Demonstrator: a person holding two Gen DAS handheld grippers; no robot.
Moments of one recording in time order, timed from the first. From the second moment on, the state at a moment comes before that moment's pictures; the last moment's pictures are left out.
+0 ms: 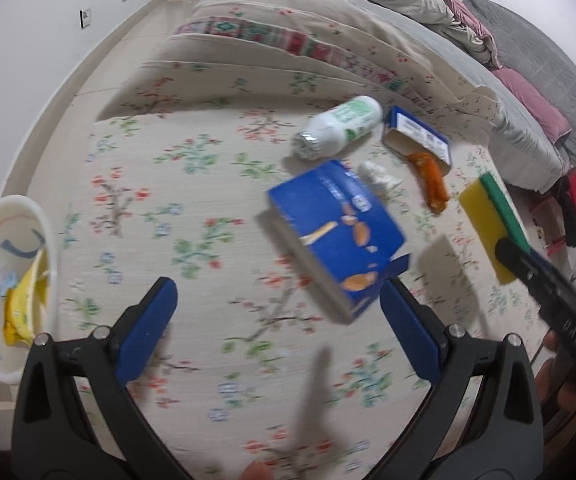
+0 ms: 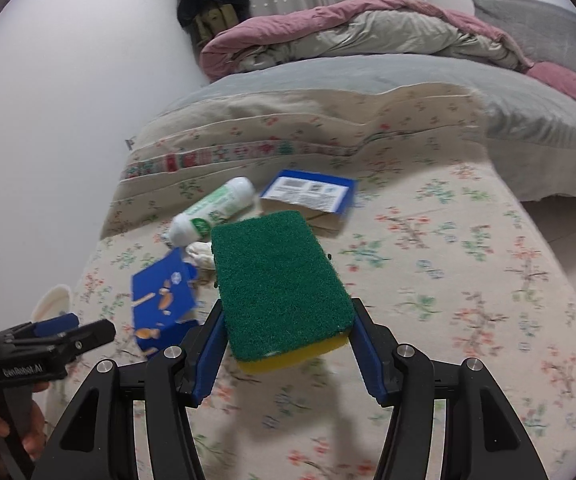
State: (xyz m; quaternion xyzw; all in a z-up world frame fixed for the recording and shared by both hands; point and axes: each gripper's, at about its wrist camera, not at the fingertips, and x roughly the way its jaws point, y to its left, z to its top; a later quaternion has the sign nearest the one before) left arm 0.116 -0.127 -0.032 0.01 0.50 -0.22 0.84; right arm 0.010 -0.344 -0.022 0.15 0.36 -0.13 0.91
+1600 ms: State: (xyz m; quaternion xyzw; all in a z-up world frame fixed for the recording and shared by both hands) left arm 0.120 -0.159 -0.051 -0.02 0.51 -0.15 0.85; right arm -0.022 -0.383 -0.027 0.22 0.34 -0.17 0.90
